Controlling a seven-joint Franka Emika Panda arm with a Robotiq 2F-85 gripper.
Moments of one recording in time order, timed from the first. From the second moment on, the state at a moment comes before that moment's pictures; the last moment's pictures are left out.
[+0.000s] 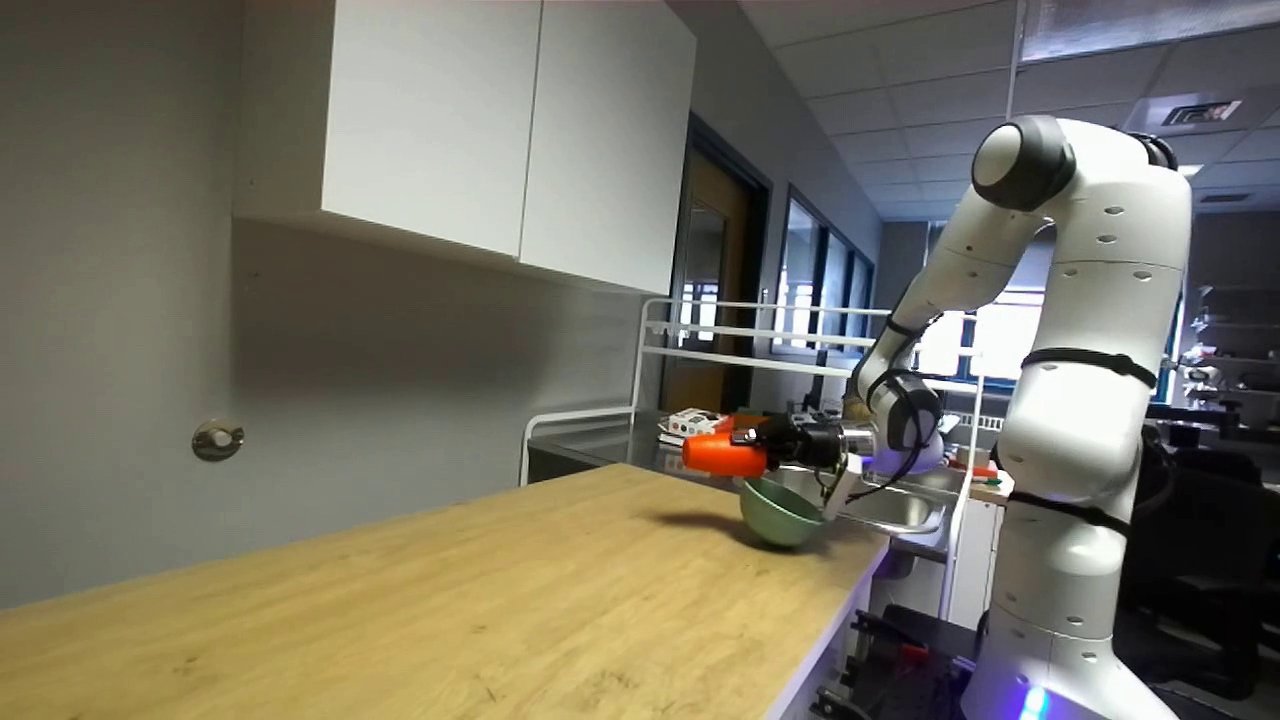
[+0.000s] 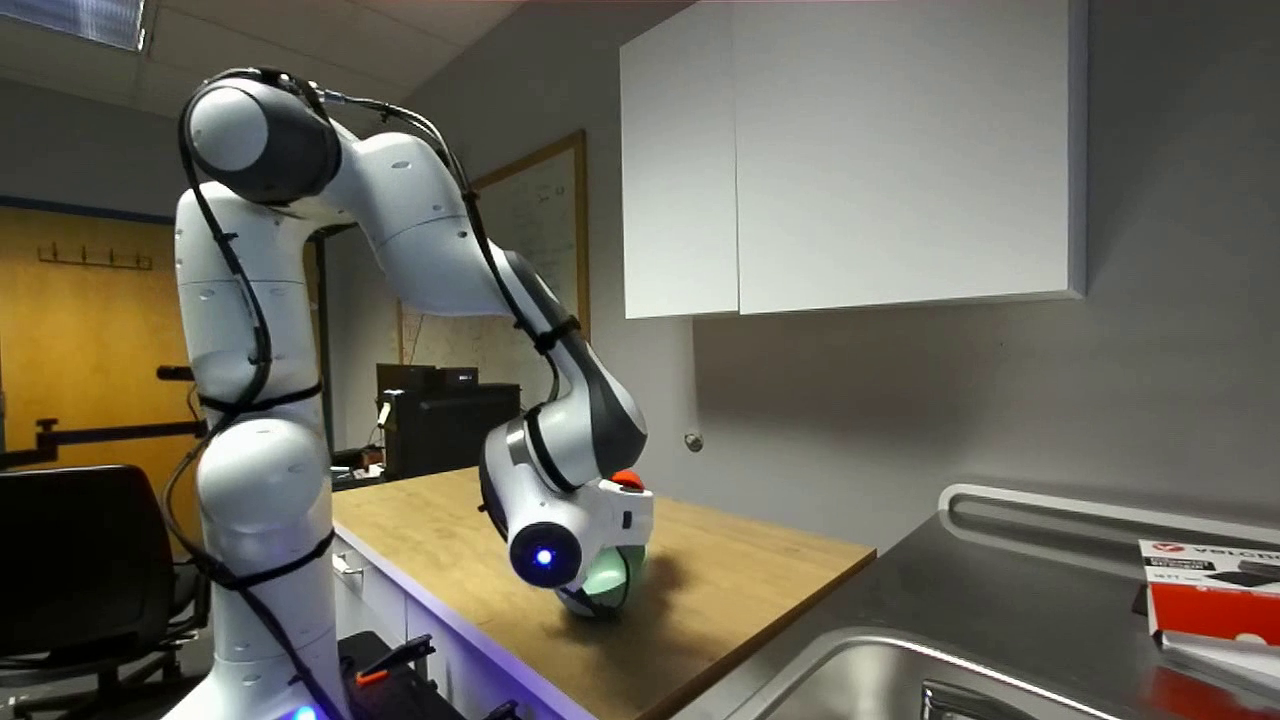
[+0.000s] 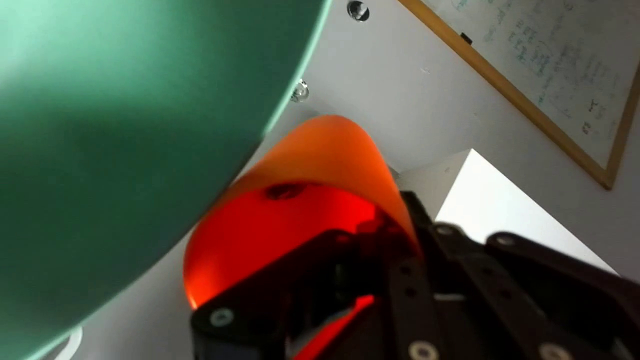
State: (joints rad) arm -0.24 -0.08 -0.60 -2.79 1.61 1.68 -1.83
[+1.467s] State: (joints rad) arm -0.29 -0.42 -0.14 -2.77 1.49 2.44 -1.55
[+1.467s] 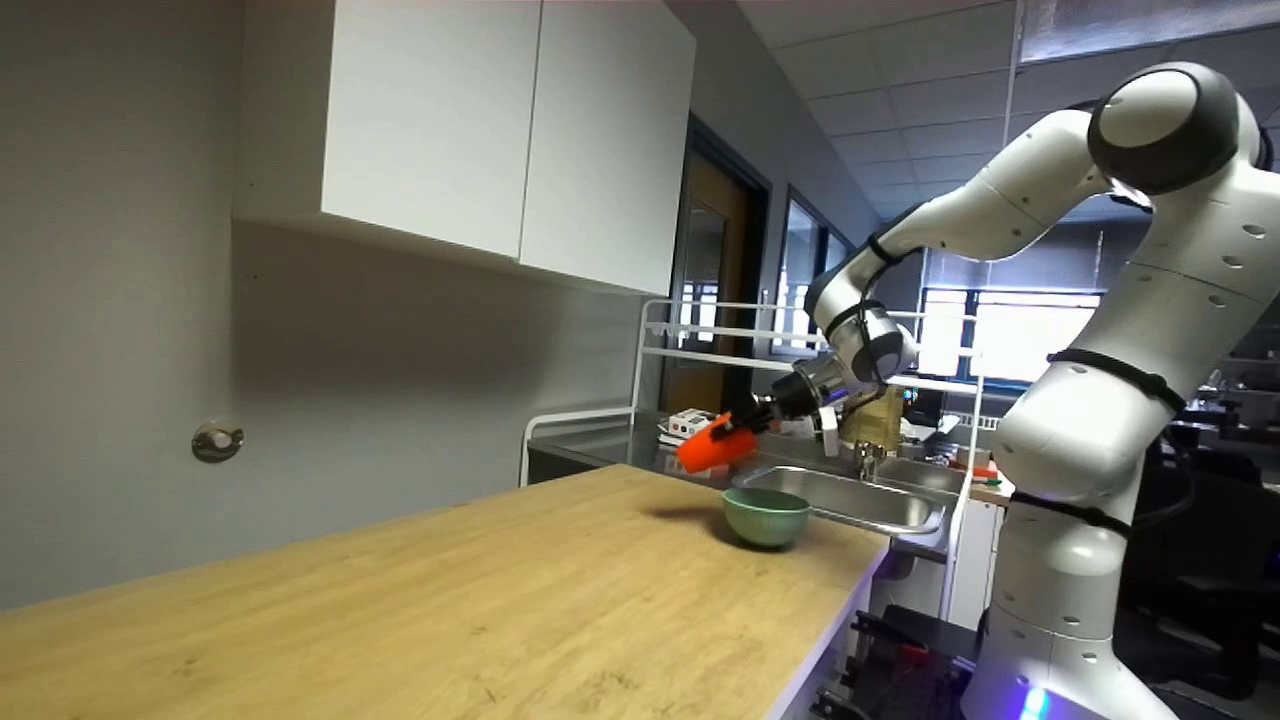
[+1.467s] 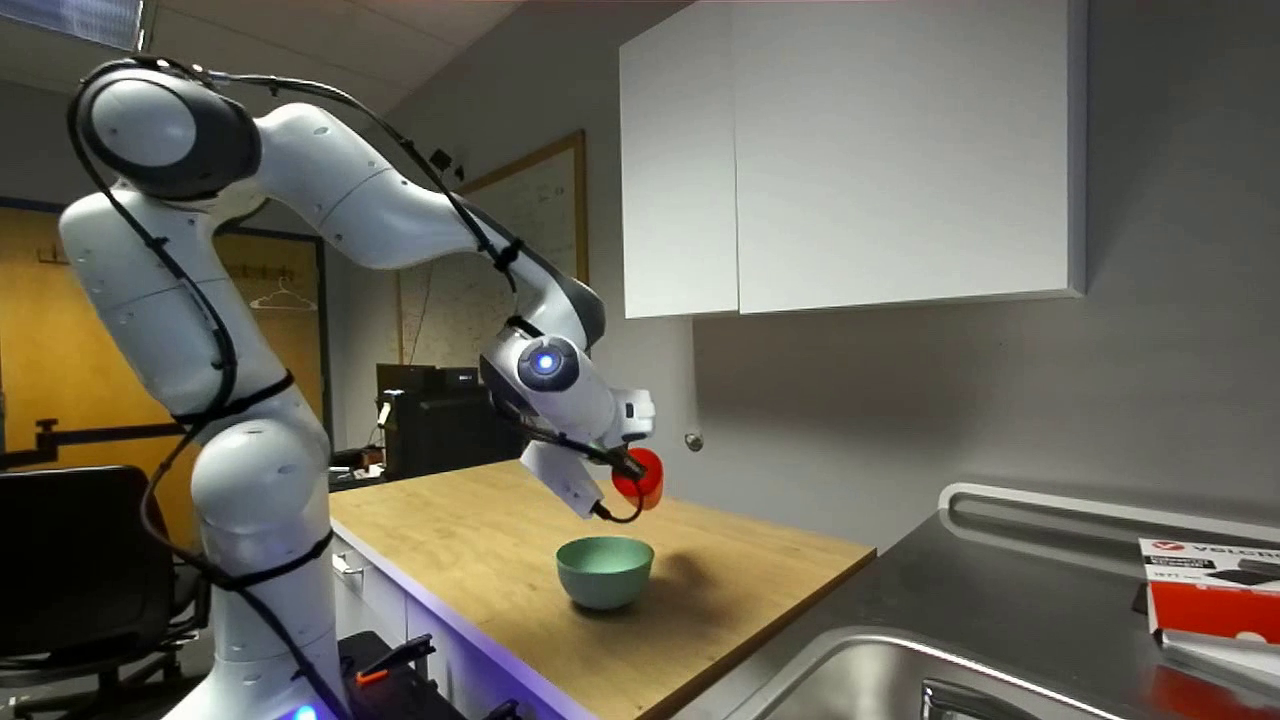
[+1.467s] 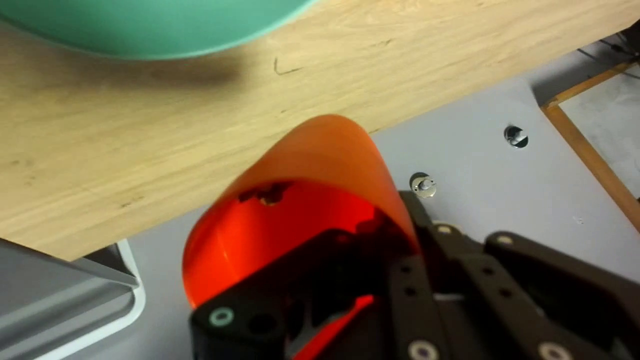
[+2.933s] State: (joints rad) arm -0.27 -0.37 -0.24 -2.79 1.66 1.98 -1.60
